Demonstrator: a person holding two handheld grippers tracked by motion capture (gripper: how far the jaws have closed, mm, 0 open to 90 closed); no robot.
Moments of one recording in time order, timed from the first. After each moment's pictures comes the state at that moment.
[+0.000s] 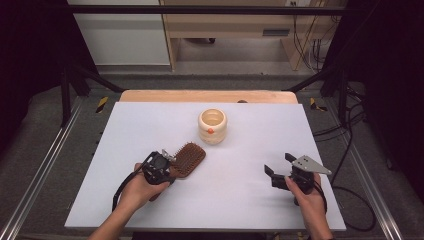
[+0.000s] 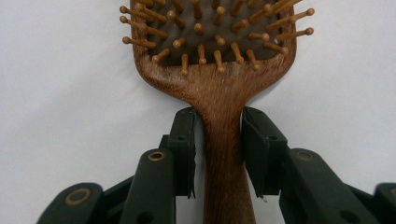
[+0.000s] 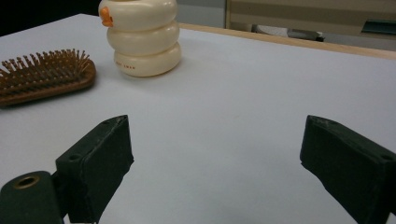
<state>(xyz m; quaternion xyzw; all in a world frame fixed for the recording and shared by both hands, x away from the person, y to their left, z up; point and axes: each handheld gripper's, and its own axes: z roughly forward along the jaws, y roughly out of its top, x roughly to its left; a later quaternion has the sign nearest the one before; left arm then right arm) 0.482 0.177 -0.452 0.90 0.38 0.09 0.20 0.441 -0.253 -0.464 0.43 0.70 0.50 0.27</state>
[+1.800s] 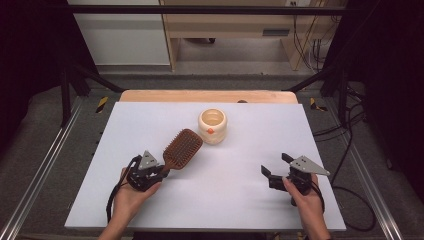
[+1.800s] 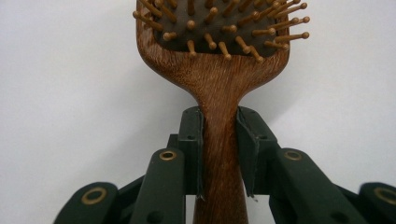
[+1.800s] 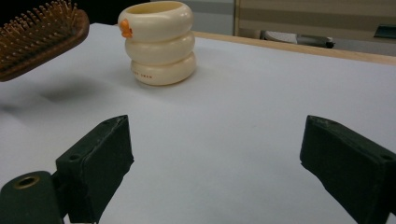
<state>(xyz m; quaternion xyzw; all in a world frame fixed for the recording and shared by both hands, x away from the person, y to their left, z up) 0.453 0.213 -0.447 0.84 0.36 0.19 0.36 0.437 -0.244 -0.459 0.42 0.70 0.52 0.26</state>
